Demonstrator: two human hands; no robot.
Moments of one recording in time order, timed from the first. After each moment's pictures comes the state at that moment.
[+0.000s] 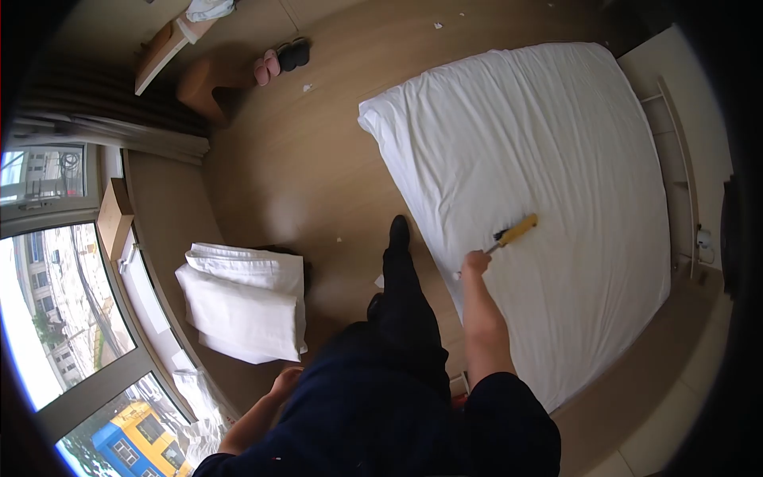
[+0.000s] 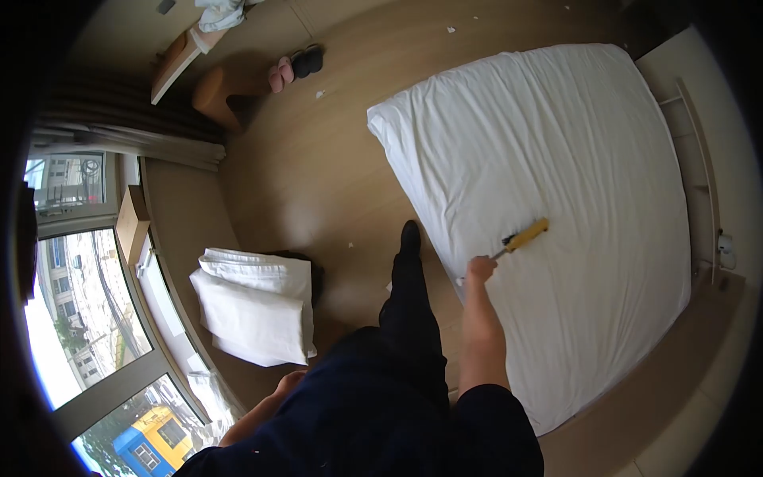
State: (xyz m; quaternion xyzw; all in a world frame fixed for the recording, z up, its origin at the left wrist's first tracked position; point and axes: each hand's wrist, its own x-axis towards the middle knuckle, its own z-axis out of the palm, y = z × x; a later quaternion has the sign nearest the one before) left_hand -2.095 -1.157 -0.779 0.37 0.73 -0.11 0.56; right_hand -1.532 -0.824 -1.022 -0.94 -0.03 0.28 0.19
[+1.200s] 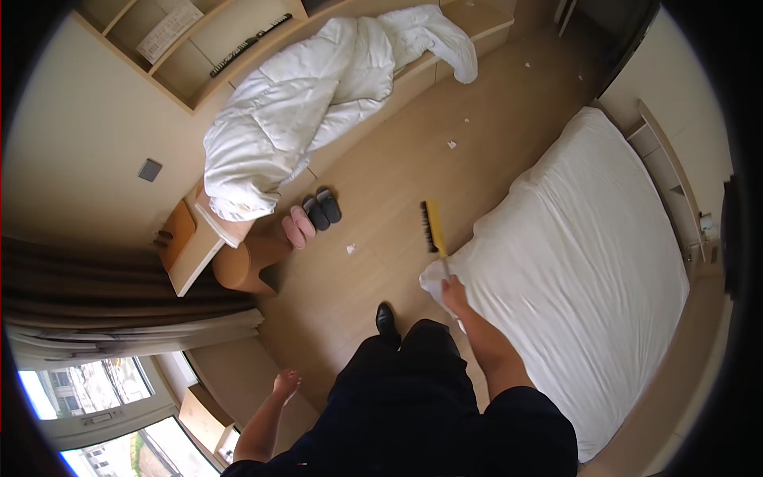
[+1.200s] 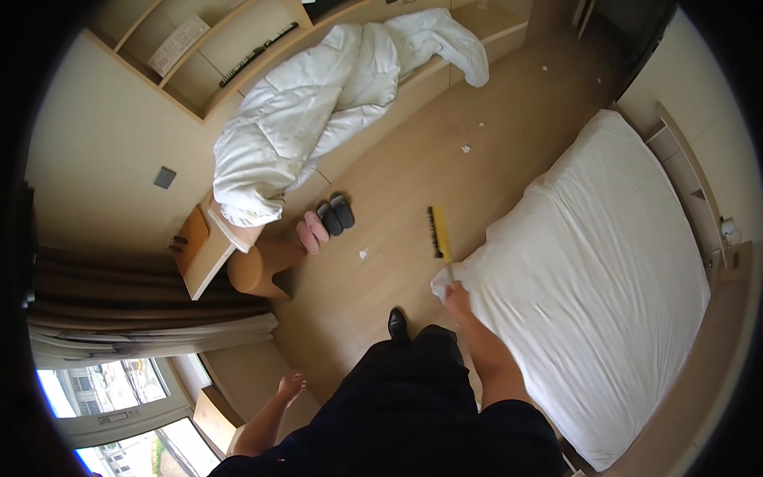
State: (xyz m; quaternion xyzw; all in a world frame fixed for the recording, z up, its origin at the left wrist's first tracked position) left_hand -2.462 -0.392 -0.767 0.37 0.79 0.01 0.49; right_hand -1.864 -0.255 -0.879 -0.81 -0.42 0.34 0.22
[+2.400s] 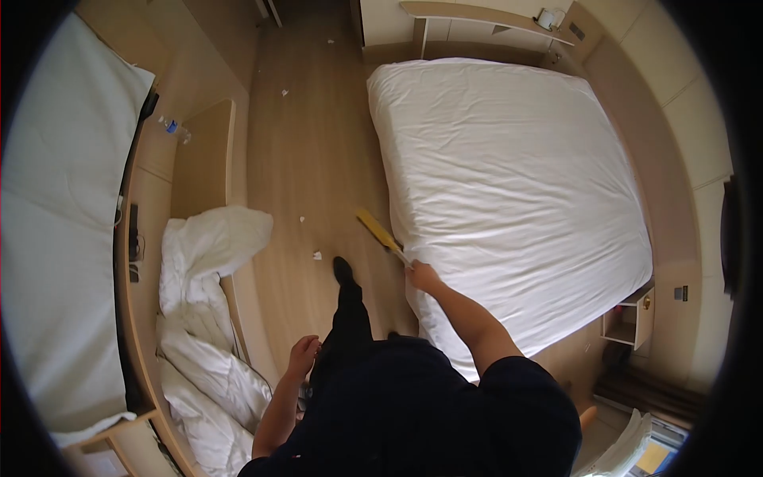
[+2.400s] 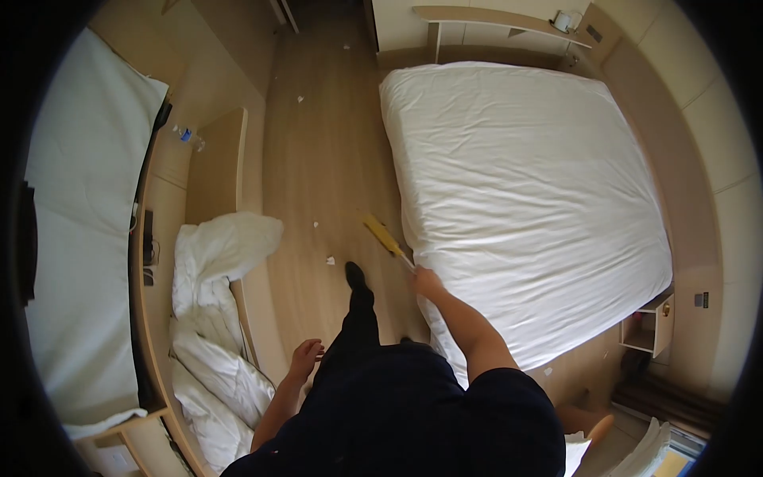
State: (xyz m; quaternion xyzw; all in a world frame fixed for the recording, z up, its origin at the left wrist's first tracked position) left_hand -1.745 0.374 -0.729 0.65 0.40 -0.13 0.63; right_hand -1.419 0.065 -0.844 -0.91 -0.13 0.28 0.27
